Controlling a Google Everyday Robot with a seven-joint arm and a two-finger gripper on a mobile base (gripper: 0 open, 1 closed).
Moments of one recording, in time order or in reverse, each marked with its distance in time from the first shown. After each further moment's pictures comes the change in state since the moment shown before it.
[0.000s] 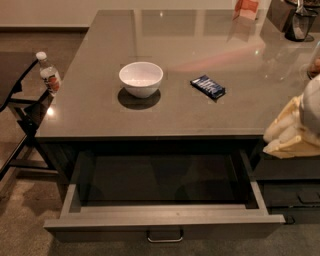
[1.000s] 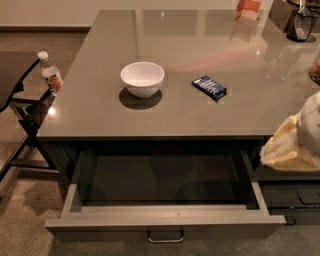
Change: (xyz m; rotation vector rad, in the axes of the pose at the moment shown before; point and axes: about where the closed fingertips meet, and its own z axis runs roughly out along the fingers) arm 0.000 0.025 0.012 -0.010 -0.020 0.014
